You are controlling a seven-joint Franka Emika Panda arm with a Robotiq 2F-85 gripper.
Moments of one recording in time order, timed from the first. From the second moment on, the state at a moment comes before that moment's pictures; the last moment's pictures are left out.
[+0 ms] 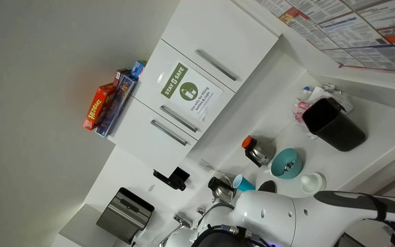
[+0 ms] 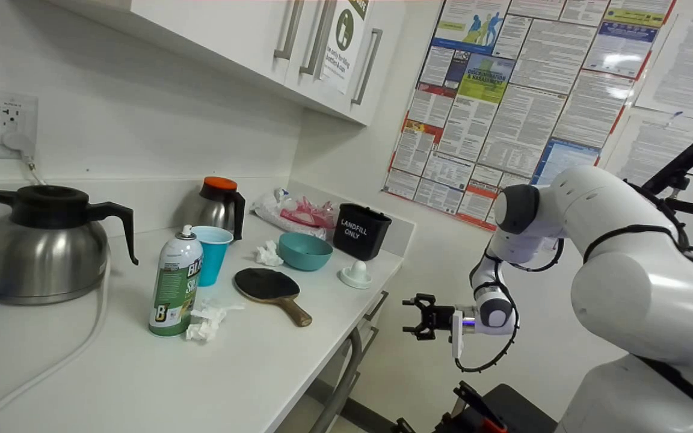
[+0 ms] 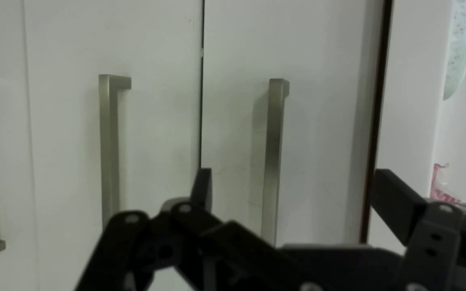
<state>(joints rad) -0.71 1.15 -0.28 -1.60 1.60 1.69 -1.14</state>
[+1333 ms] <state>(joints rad) -0.66 1.34 -0.20 -1.42 1.91 1.71 -1.14</state>
